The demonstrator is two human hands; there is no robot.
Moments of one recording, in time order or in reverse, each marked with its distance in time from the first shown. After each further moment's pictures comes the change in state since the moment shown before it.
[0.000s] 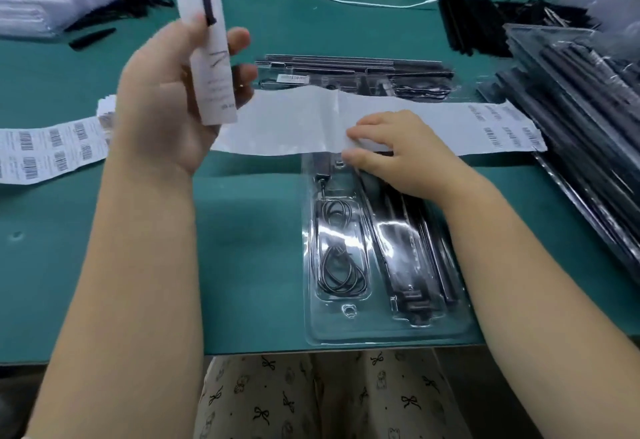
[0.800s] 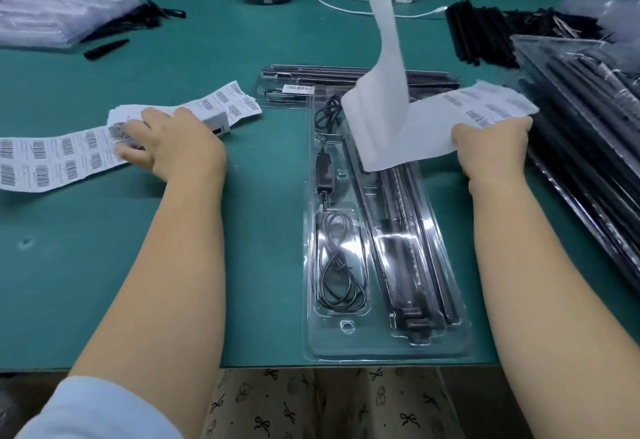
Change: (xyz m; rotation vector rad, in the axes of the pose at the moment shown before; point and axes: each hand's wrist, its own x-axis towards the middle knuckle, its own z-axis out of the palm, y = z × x) left_hand 0.048 -0.065 -0.043 1.784 0.660 -0.267; right_hand 0.009 0.062 -0.015 0.541 0.678 0.915
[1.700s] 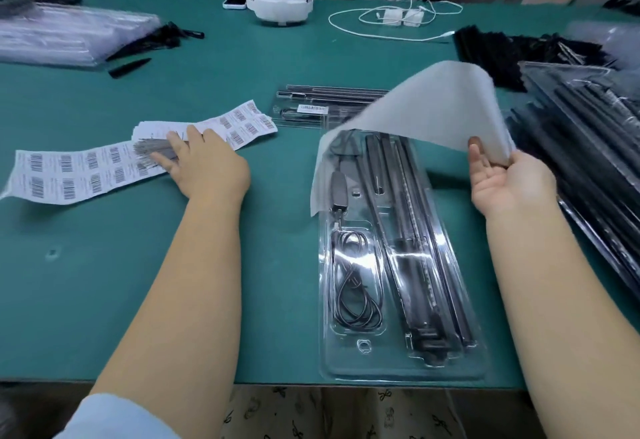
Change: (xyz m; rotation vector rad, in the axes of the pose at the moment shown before) left_hand -0.001 -0.003 0.003 -0.029 -0.094 0.171; right_hand -0.014 -0.009 -0.013 1.225 -0.122 0.436
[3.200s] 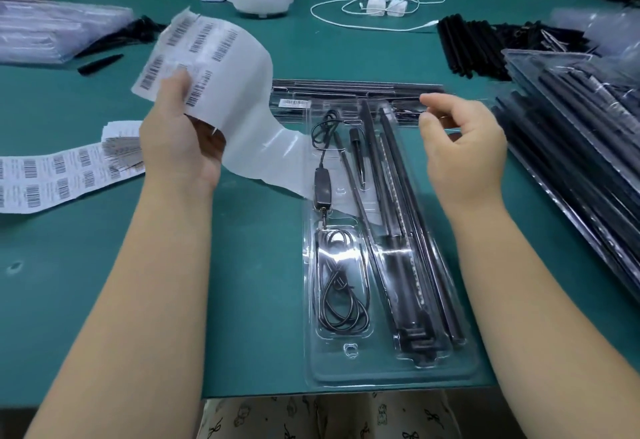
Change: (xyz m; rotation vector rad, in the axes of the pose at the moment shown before) left_hand -0.017 0.024 -0.048 -2.140 -0.247 -0.183; right_hand -0.033 0.028 0.010 -1.182 -0.362 -0.970
